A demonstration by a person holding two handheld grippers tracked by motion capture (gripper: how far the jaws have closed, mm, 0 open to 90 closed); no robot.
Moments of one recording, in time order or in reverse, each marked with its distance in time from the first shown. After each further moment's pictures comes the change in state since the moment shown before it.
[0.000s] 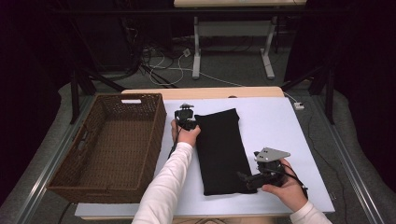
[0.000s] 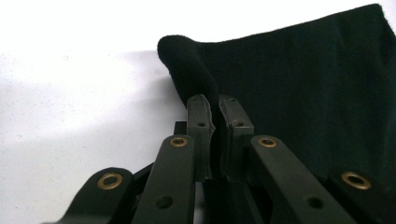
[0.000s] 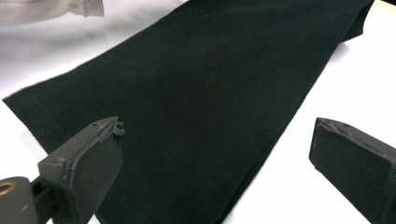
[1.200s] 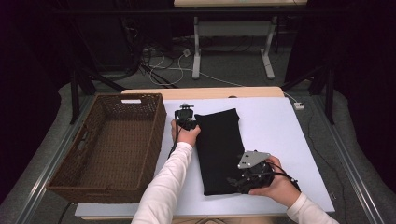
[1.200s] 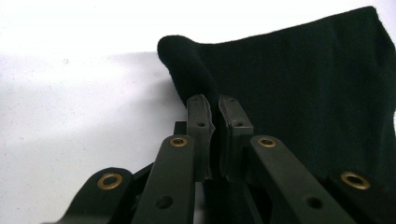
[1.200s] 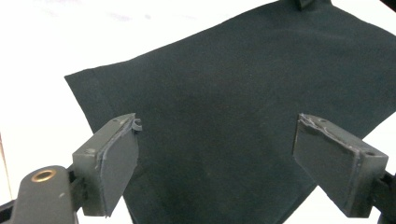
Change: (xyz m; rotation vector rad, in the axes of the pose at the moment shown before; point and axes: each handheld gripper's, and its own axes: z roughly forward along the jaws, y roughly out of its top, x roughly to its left) left arm -0.001 0.001 -0.002 -0.002 -0.001 0.007; right arm 0.027 0.025 0.012 0.076 0.115 -0.265
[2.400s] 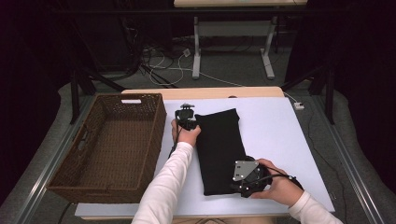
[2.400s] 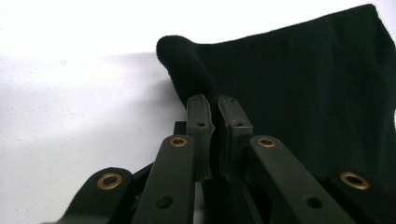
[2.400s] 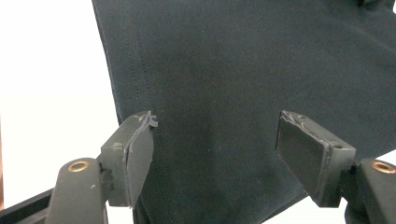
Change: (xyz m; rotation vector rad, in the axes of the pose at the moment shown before) left arm -0.001 0.000 0.001 -0.002 0.000 0.008; right arm 0.009 -0.003 0.009 0.152 0.059 -0.285
